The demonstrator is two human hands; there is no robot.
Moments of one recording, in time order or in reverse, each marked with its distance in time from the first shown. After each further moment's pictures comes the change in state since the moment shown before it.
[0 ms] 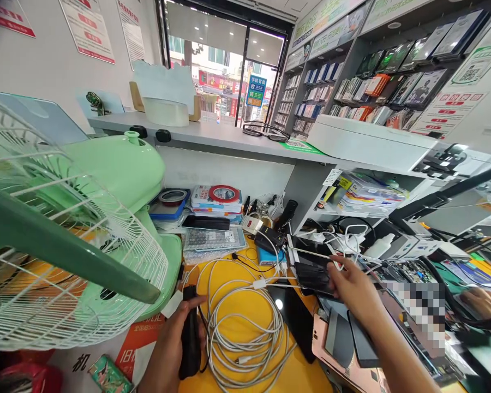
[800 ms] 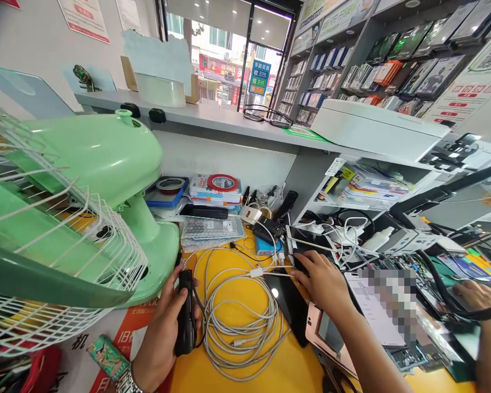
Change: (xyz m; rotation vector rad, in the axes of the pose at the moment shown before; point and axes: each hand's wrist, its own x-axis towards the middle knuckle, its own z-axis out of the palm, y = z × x) left_hand -0.018 0.025 0.009 -0.120 0.013 -0.004; right_hand 0.005 0.010 0.040 -0.721 0.123 -0.766
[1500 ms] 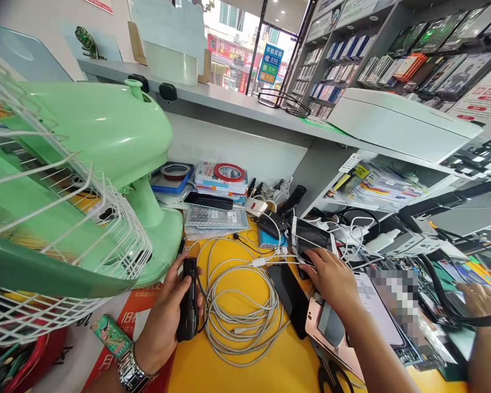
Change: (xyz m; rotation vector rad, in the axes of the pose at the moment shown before) left_hand 0.002 0.003 0.000 -0.018 0.002 -0.032; right_hand -0.003 0.011 -0.005 -0.127 -0.016 -0.055
